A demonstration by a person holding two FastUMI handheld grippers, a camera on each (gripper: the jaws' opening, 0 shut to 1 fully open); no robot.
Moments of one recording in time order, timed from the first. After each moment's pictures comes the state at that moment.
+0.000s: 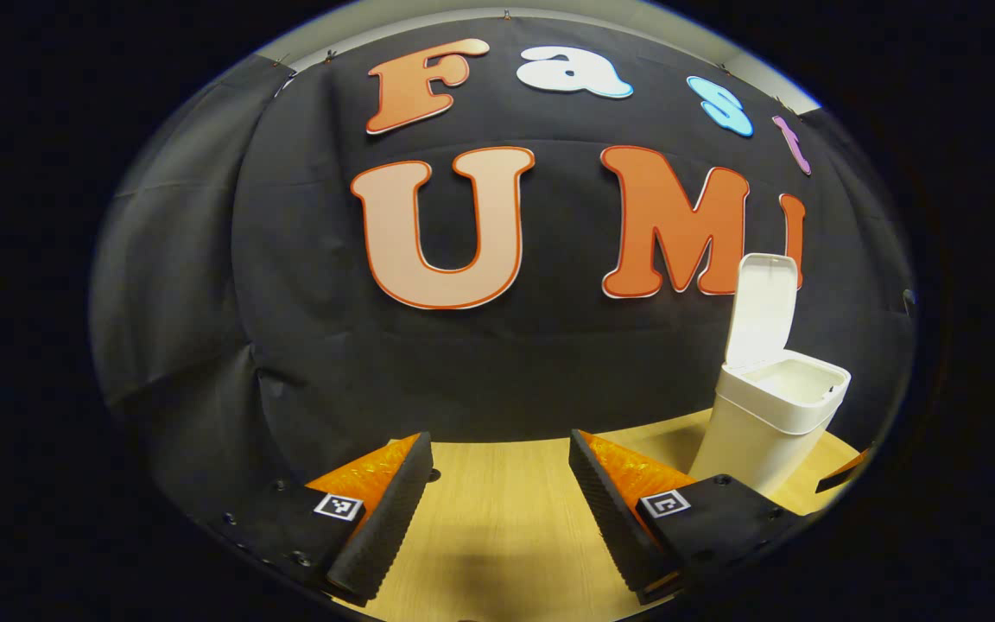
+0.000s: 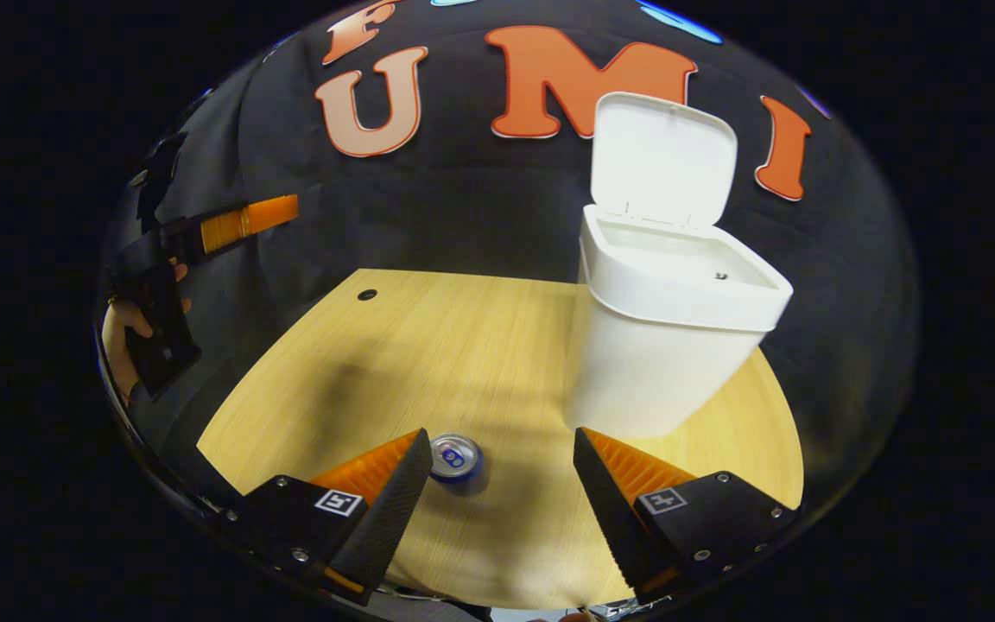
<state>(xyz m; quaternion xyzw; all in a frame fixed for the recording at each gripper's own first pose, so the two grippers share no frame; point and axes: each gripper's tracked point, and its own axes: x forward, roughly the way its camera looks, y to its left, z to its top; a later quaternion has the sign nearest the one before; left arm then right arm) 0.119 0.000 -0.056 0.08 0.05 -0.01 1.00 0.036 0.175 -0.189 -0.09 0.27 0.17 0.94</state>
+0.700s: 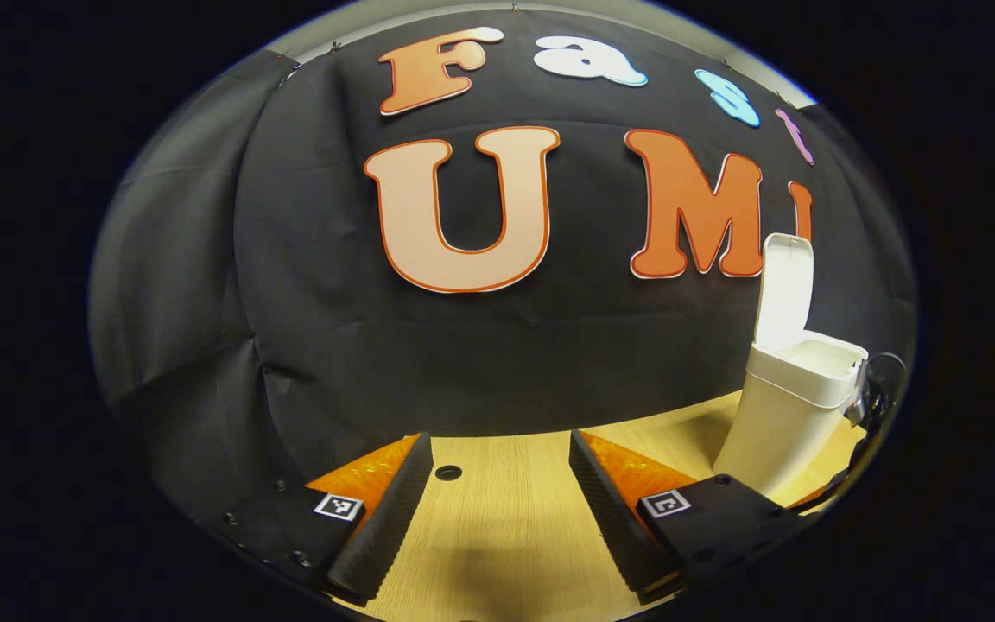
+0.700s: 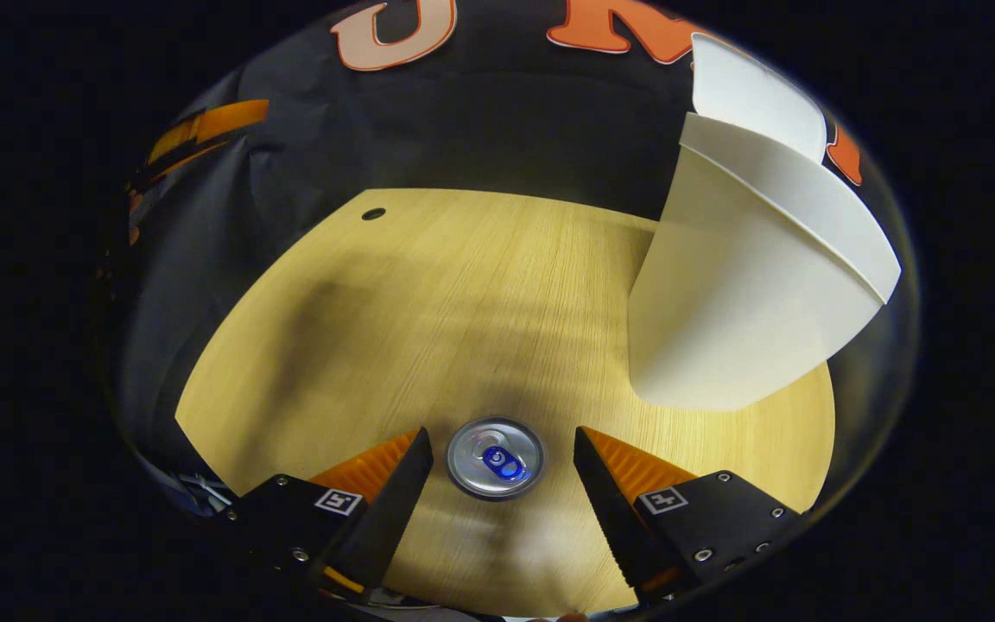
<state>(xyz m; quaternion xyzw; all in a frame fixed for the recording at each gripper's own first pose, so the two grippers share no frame) 0.138 0.040 -0.079 0.09 0.06 -0.01 0.99 0.061 0.210 -0.294 -0.14 0.37 0.18 0.90</state>
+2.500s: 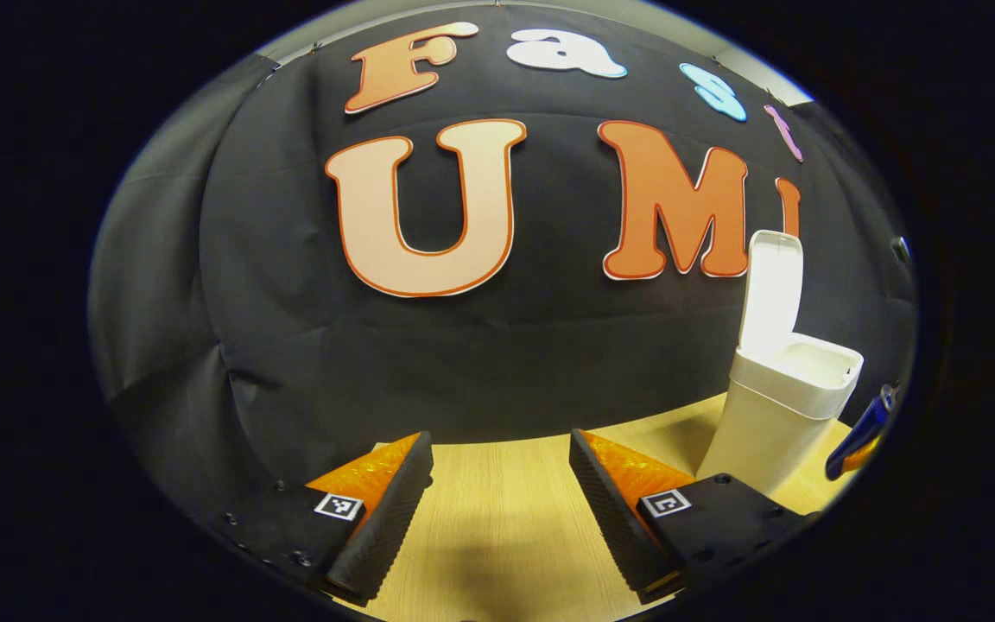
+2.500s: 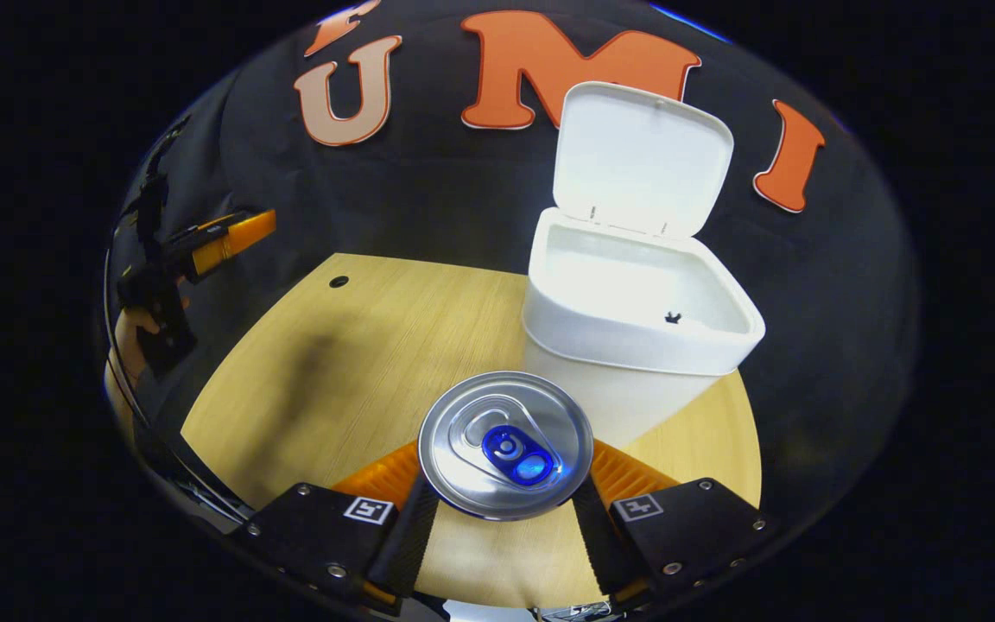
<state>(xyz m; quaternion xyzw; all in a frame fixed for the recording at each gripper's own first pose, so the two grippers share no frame) 0.165 -0.010 -0.083 0.09 0.06 -0.05 0.99 0.093 0.212 -0.273 -0.12 0.28 0.15 0.94</state>
